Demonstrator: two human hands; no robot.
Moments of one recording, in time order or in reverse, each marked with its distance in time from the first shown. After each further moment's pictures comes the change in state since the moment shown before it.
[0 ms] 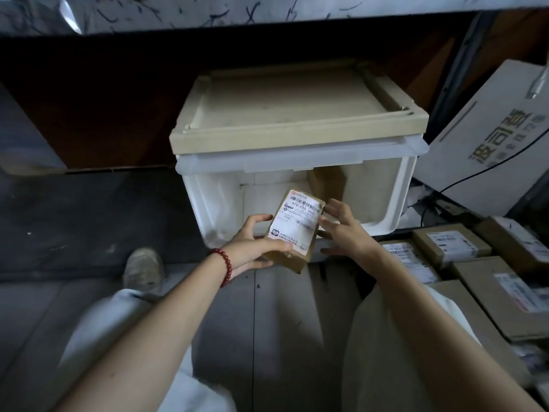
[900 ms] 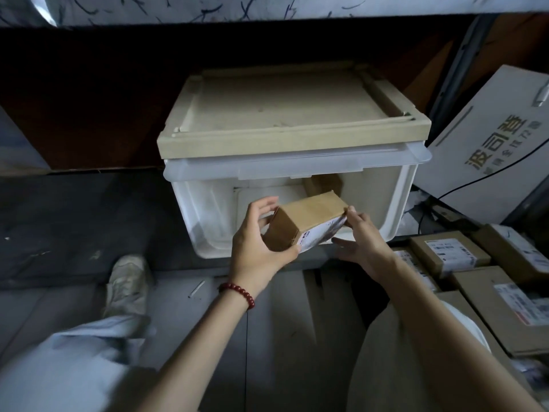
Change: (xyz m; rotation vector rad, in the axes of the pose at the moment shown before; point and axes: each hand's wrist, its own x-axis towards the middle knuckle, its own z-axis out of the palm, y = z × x) left_hand -0.012 0.004 0.035 0.256 0.386 0.688; right_hand 0.016 0.000 -0.022 0.234 0.203 0.133
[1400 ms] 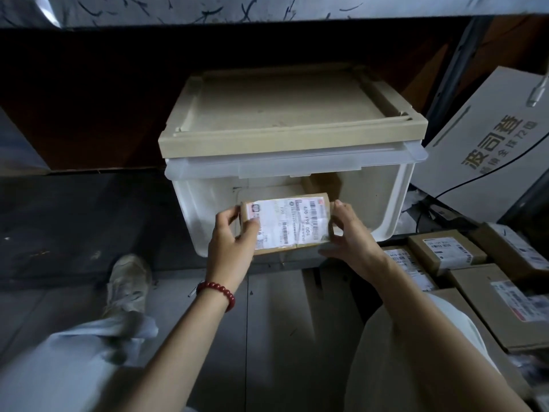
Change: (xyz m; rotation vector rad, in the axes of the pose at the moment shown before) left_hand 0.003 -0.008 -0.024 -0.134 0.135 -0.343; right_hand -0.022 -0.005 0.014 -0.030 -0.213 -0.117
